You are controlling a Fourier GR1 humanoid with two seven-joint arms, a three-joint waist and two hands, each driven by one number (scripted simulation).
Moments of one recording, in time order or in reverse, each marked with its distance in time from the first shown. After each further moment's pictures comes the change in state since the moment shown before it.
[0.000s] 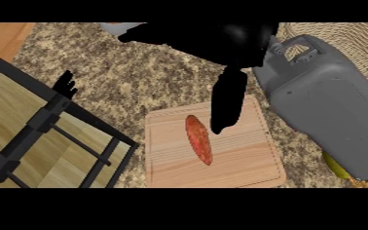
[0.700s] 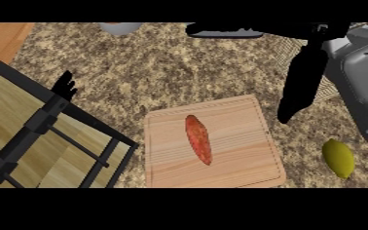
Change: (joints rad) left arm 0.005 -0.019 0.021 -0.003 -0.021 -0.011 -0.006; right arm 0.125 -0.122 -0.185 0.066 -0.155 0.262 -0.119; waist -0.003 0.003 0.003
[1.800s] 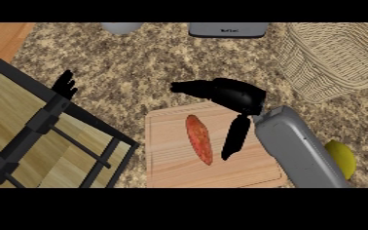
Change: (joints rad) left arm -0.001 -0.027 0.035 -0.021 -0.038 -0.027 0.033; right arm 0.432 0.270 0.124 0.055 0.530 -0.323 -0.469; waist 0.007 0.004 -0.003
